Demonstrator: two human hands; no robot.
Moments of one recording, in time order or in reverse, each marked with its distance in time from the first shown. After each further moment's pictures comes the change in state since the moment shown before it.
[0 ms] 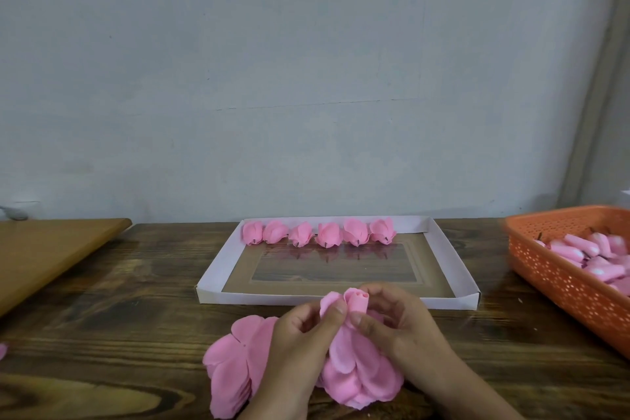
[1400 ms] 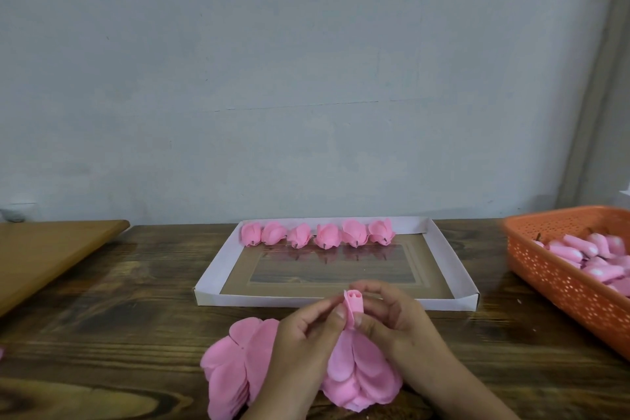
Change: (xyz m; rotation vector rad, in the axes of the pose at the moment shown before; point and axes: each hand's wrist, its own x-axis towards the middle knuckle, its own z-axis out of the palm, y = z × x) left_hand 0.006 -0.007 0.000 0.055 -0.052 0.142; right_hand 0.004 0.006 0.001 0.173 -0.020 0.036
